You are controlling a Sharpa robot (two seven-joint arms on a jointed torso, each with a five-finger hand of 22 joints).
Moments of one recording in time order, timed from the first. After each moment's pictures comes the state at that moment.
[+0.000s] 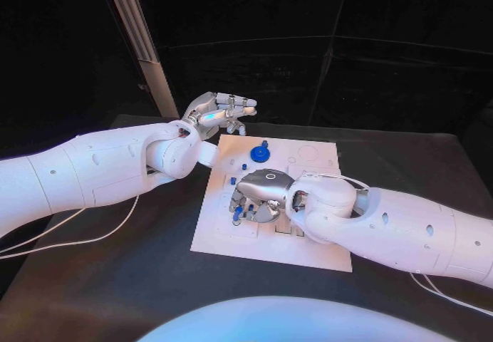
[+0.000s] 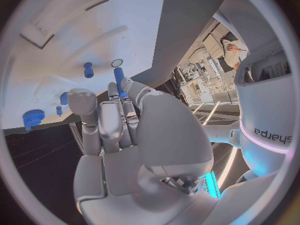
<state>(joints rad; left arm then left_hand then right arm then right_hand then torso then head) 1.26 -0.74 -0.11 1.35 0.00 -0.19 0.40 1.36 -0.11 0.45 -0.02 0.05 1.01 0.19 0.14 0.07 1.02 0.11 0.36 0.08 1.26 0.02 1.14 0.61 0.18 1.18 0.12 0.66 0.71 1.05 -0.54 -0.01 1.60 -1.73 -0.09 -0.04 1.46 -0.06 0.48 0.00 0.06 1.10 0.15 0.08 0.07 1.22 0.08 0.10 0.07 1.46 -0.01 1.24 1.02 0.15 1.32 0.09 1.16 0.79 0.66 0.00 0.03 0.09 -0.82</state>
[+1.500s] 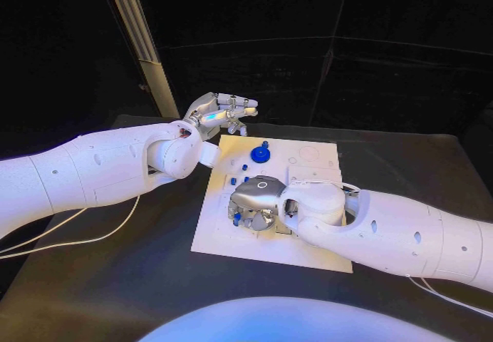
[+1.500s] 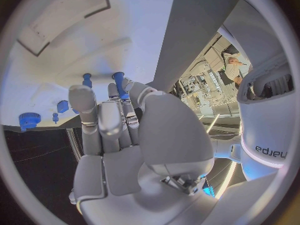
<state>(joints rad) 1.26 -0.73 -0.11 1.35 0.00 -0.19 0.40 1.36 -0.11 0.45 -0.02 0.05 1.01 0.19 0.14 0.07 1.02 0.11 0.36 0.08 1.26 0.02 1.14 0.61 0.18 1.18 0.12 0.66 0.71 1.06 -0.50 -0.04 1.59 -1.84 -0.04 -0.07 1.39 -0.11 0.47 0.00 0.08 1.04 0.17 0.06 0.06 1.15 0.10 0.06 0.06 1.46 0.00 1.22 0.98 0.15 1.29 0.10 1.14 0.74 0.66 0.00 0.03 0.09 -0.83</state>
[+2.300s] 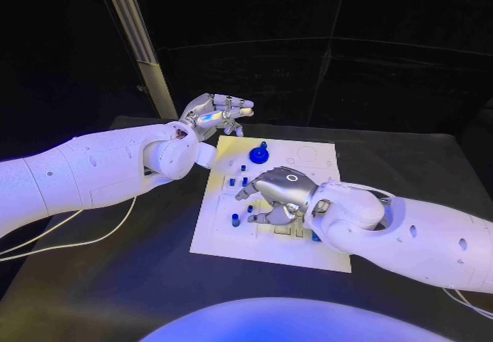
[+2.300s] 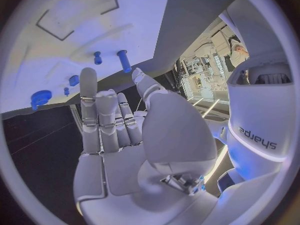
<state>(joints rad) 1.26 -0.74 -0.11 1.35 0.00 -0.19 0.40 1.36 -0.11 0.45 -0.02 0.05 1.01 0.19 0.14 0.07 1.02 0.11 0.36 0.08 1.26 0.02 1.14 0.61 0.18 1.18 0.12 0.66 0.71 1.05 -0.68 -0.04 1.70 -1.74 -0.32 -0.01 1.34 -0.14 0.25 0.01 0.11 0.90 0.19 0.06 0.07 0.96 0.12 0.13 0.07 1.41 0.03 1.05 0.73 0.17 1.17 0.12 0.93 0.44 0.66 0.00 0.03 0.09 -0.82</state>
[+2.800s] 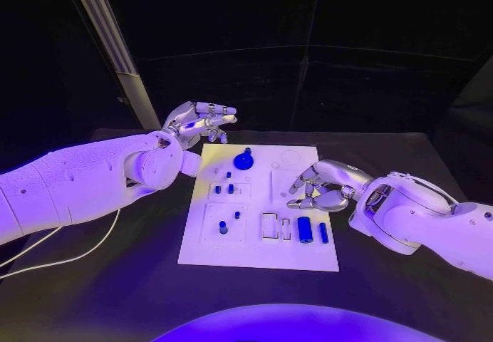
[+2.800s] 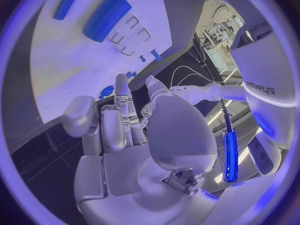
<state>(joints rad) 1.26 -0.76 -0.11 1.36 0.00 -0.19 0.40 1.36 -0.11 0.44 -0.02 0.05 1.01 0.19 0.14 0.07 1.02 0.11 0.36 0.08 1.26 0.02 1.14 0.61 0.18 1.18 0.12 0.66 0.71 1.09 -1.00 -0.04 1.80 -1.37 -0.34 -0.12 1.20 -0.11 0.06 0.19 0.25 1.01 0.12 0.17 0.10 1.32 0.03 0.54 0.37 1.47 -0.05 1.35 1.15 0.11 1.40 0.05 1.27 0.97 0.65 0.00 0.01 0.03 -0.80</state>
